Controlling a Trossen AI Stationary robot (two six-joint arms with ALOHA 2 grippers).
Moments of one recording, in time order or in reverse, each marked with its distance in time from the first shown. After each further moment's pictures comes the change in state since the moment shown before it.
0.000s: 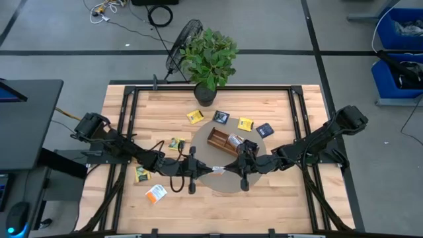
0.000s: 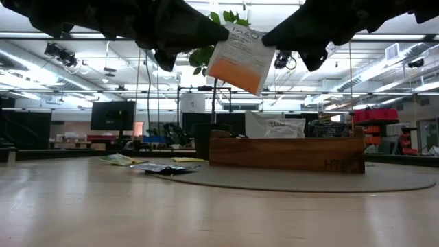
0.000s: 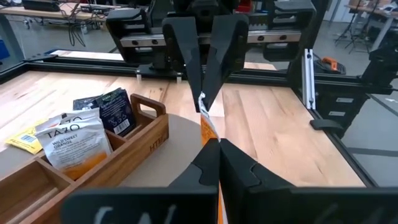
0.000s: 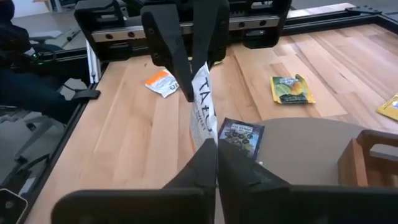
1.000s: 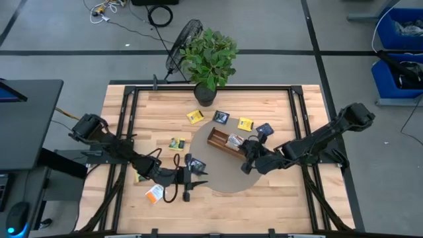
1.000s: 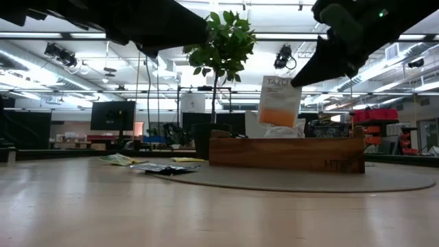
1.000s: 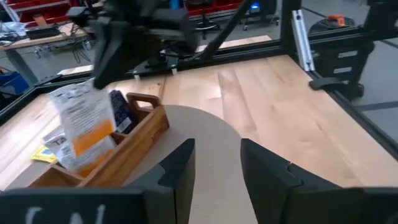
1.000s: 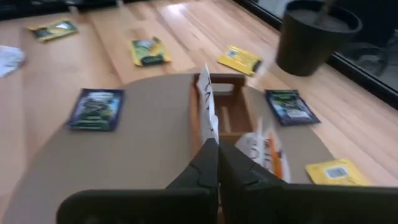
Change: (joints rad) left arm -0.110 -0.018 -0.005 -0.082 -0.114 0.166; right arm 0.000 -0.116 0.000 -0.499 0.419 0.257
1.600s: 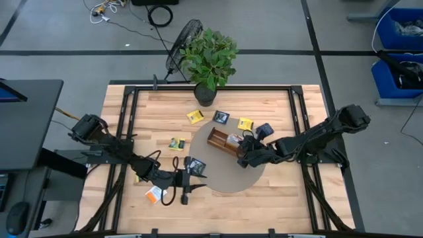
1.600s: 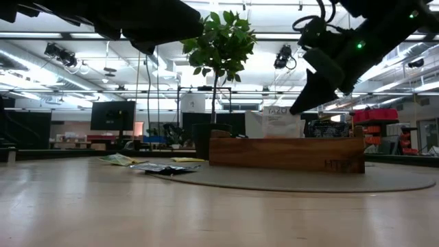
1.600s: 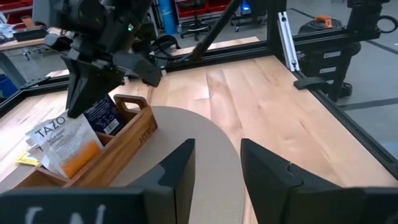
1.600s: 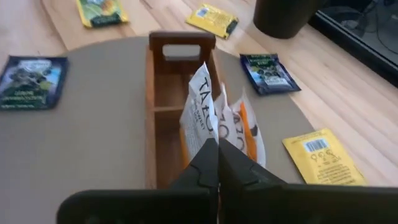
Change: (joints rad) left arm -0.035 0.000 0.000 0.000 0.000 -0.006; right arm -0.122 0.077 0.000 -0.063 -0.079 0.032
